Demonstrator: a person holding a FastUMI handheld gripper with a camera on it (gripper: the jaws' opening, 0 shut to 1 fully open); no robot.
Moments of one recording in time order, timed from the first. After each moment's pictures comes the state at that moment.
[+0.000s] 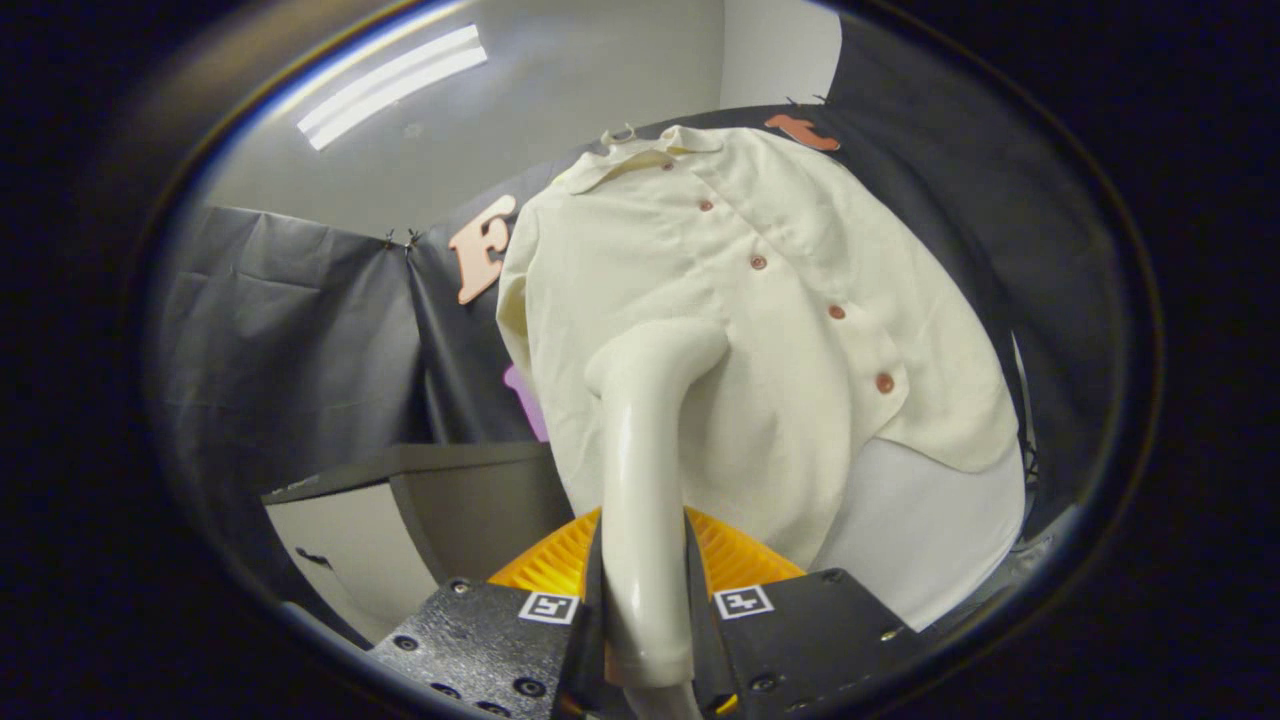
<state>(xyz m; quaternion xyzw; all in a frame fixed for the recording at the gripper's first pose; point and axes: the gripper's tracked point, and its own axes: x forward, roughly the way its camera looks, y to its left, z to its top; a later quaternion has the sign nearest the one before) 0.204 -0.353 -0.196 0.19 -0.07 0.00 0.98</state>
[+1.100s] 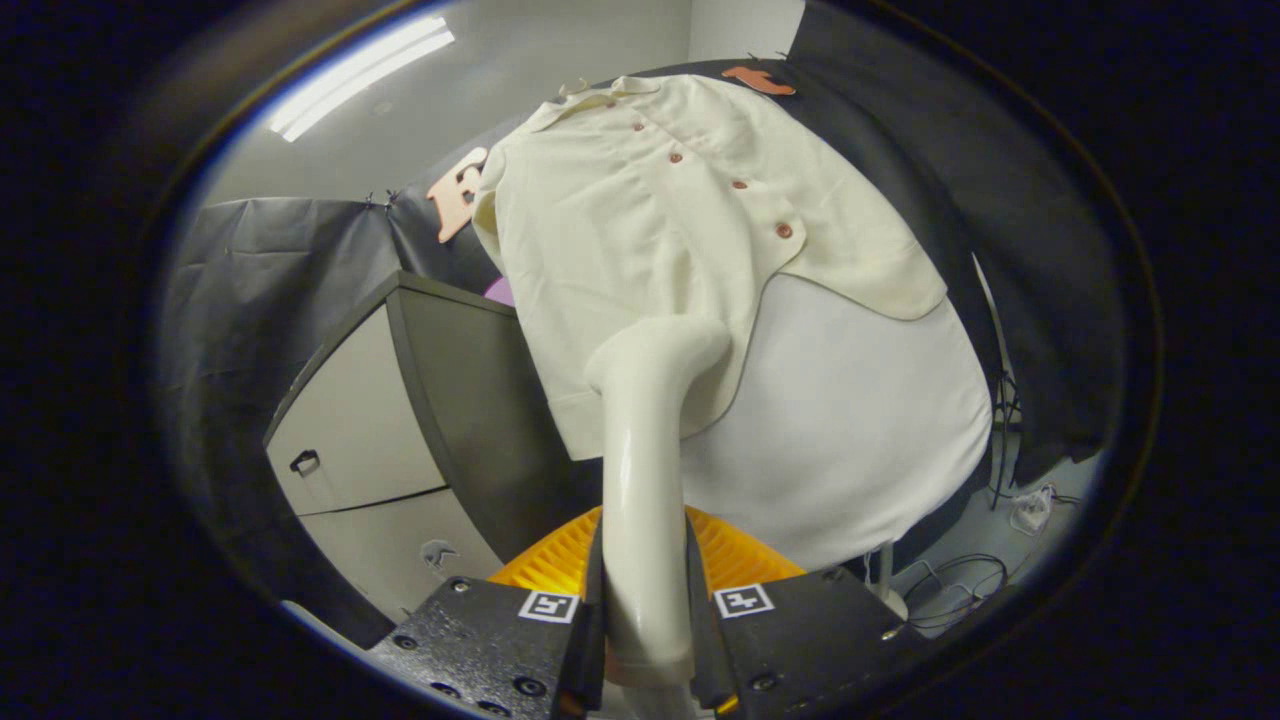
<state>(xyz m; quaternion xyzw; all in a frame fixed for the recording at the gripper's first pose) 0.138 -0.356 -0.294 0.22 0.01 -0.01 0.98</state>
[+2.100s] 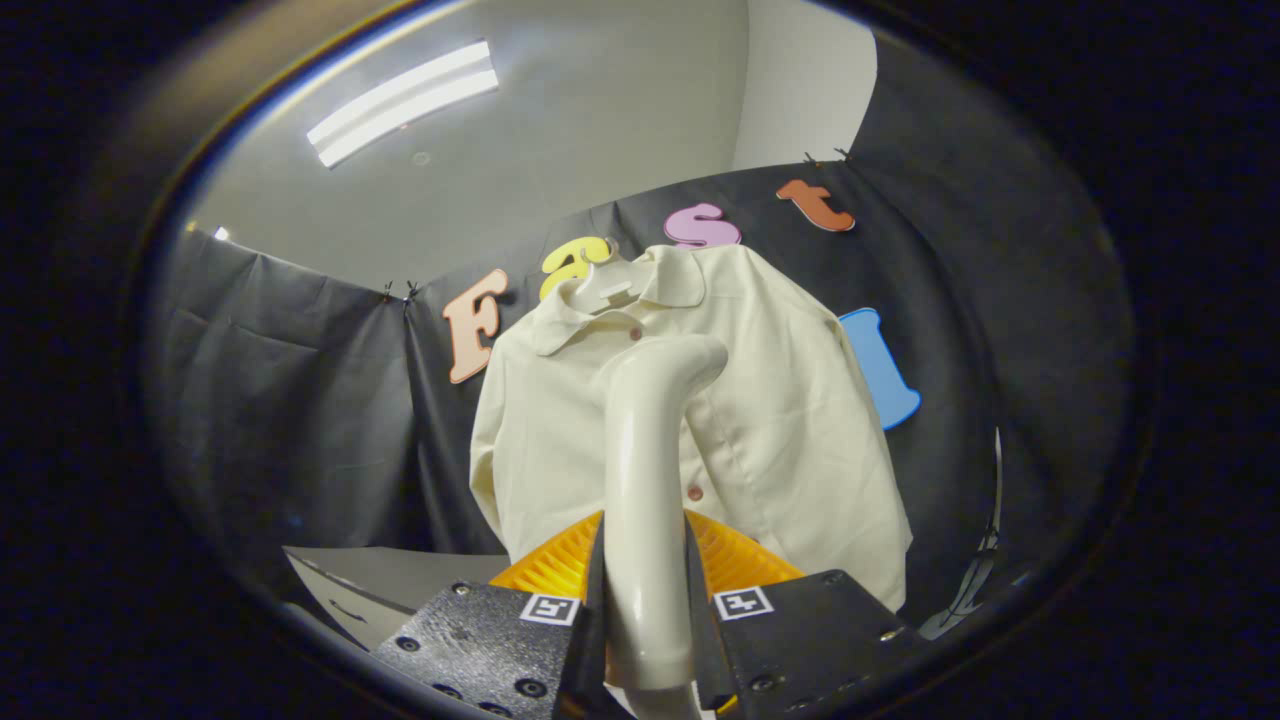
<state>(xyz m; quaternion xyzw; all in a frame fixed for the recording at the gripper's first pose) 0.175 -0.494 0.005 0.15 -0.13 -0.02 0.98</state>
